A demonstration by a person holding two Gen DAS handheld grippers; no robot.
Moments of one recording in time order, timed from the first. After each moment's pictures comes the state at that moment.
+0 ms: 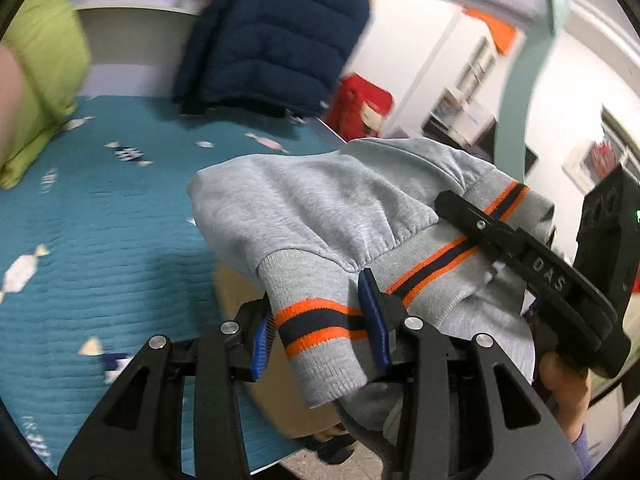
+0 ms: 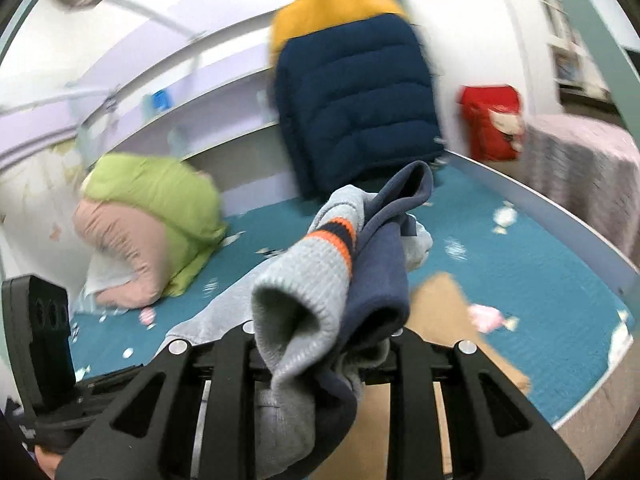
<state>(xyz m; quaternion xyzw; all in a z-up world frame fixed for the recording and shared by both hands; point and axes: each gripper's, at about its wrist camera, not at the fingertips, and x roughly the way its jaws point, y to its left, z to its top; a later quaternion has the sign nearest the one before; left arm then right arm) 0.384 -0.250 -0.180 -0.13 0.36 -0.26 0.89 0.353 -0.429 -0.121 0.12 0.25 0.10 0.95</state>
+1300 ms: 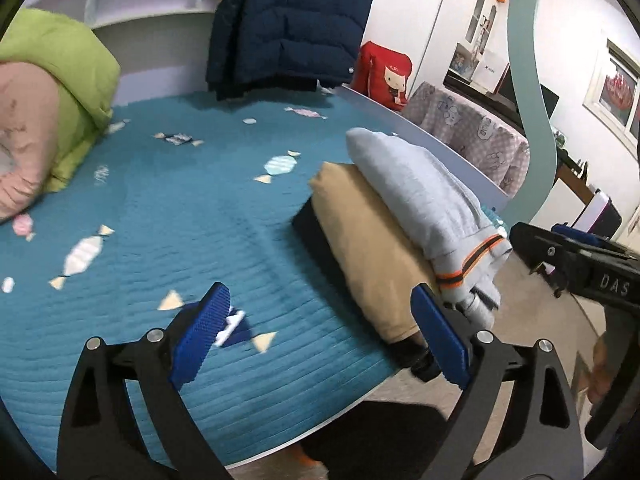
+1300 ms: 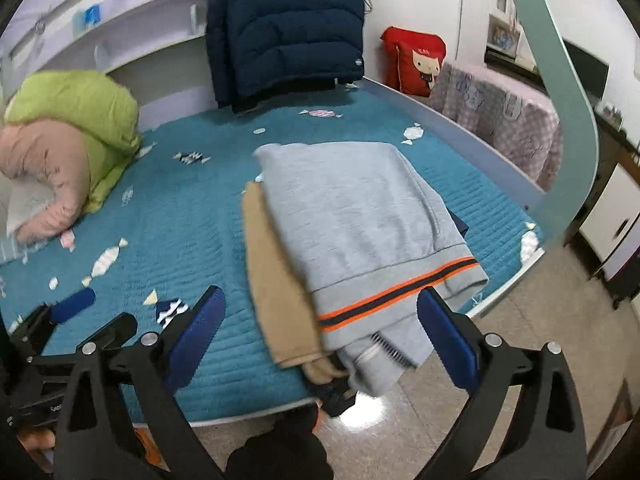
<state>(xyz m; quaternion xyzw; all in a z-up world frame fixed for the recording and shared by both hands) 0.307 -0.156 -0.218 -0.03 0.37 -0.21 0.90 0.258 -0.344 -0.165 0.02 0.39 -0.07 0.92</state>
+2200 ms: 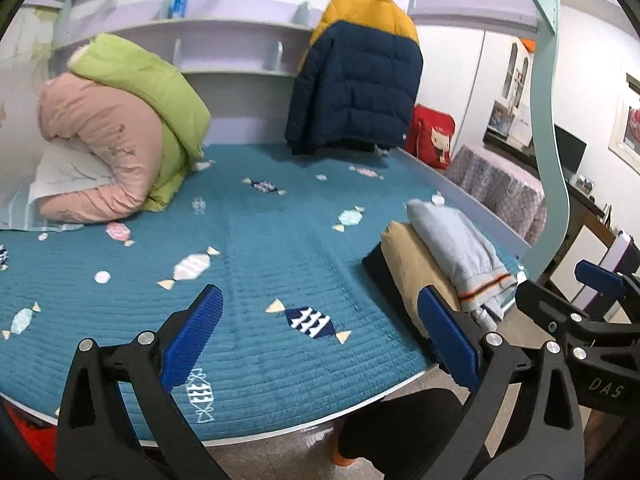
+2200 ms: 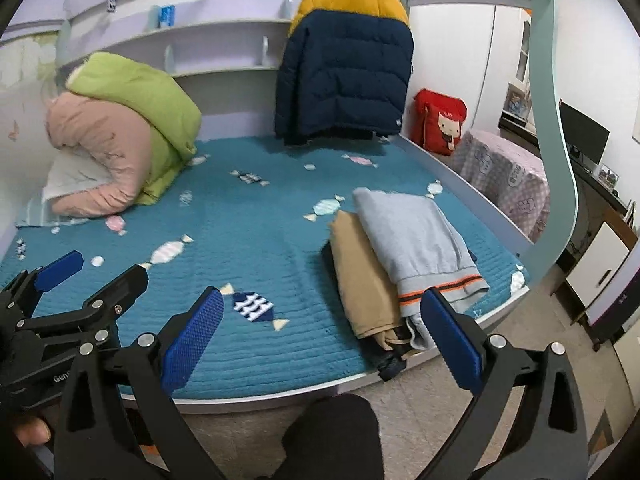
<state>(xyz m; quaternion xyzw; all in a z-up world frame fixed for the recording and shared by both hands) 0.188 -0.029 -0.115 -0.05 0.29 -0.12 0.95 0.156 -0.205 -0.096 -0.04 0.32 -0.04 0.95</state>
